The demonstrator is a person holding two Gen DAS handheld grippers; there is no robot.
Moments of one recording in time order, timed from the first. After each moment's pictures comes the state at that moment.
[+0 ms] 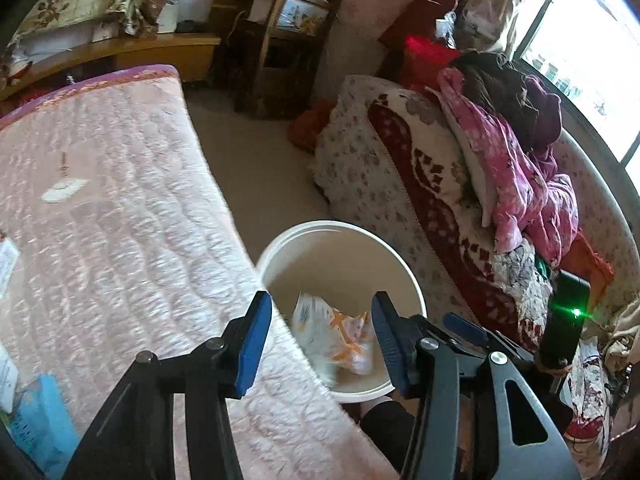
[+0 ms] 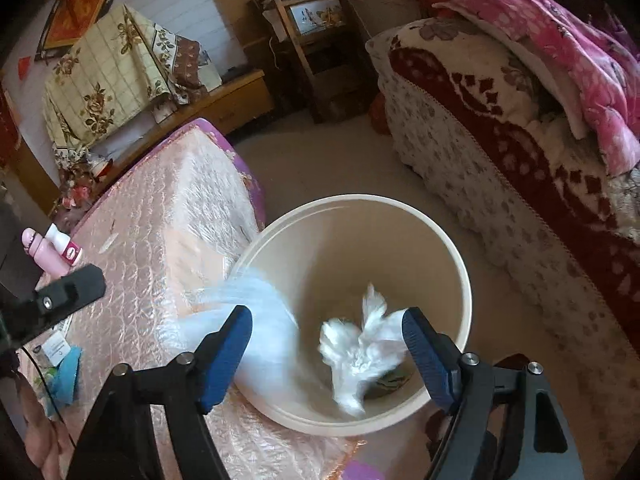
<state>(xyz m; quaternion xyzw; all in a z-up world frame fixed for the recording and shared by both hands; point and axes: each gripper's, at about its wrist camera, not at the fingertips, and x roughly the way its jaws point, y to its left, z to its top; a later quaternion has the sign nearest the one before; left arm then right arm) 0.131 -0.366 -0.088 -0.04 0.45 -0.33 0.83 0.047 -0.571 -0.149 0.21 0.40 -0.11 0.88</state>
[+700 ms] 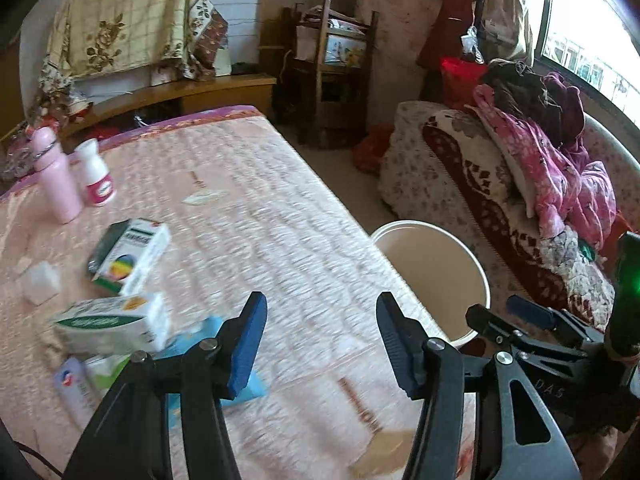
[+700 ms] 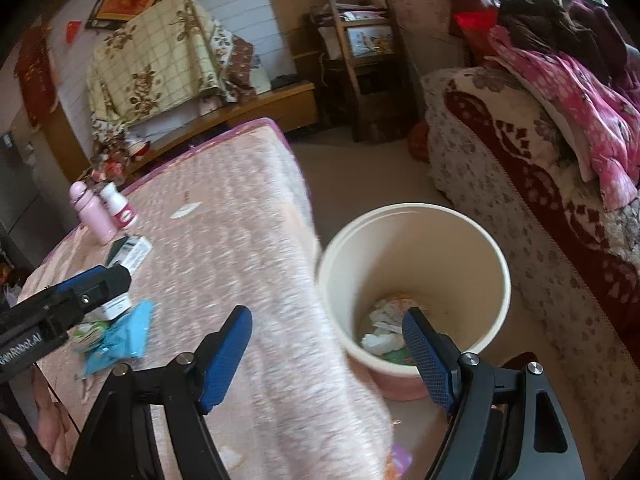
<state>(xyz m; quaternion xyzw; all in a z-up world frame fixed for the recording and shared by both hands) 0.075 -0.255 -0.056 0.03 0.40 -0.24 0.89 0.007 -0.444 -0.092 0.15 0.38 -0.08 0.91</state>
